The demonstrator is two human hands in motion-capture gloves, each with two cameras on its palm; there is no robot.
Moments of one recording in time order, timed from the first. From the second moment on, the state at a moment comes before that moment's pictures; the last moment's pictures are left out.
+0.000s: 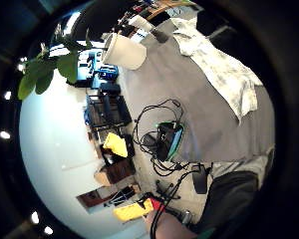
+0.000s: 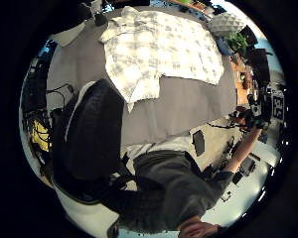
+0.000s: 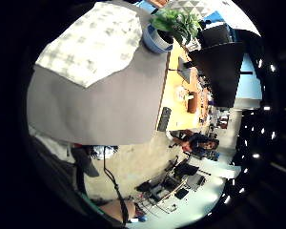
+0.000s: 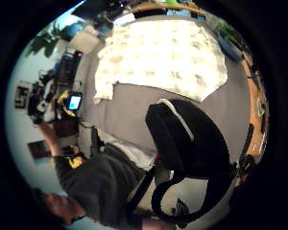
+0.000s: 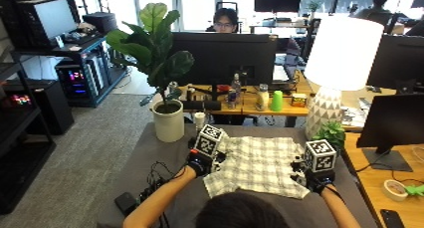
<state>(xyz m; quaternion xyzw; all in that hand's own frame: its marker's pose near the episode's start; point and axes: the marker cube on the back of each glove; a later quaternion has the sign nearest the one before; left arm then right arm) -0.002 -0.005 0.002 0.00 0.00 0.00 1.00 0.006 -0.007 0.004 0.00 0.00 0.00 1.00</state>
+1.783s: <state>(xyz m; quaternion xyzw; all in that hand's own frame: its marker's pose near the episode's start) 0.064 -0.057 0.116 0.07 0.09 0.05 0.99 -0.058 -0.037 0.100 -0.07 0.00 0.04 1.00</state>
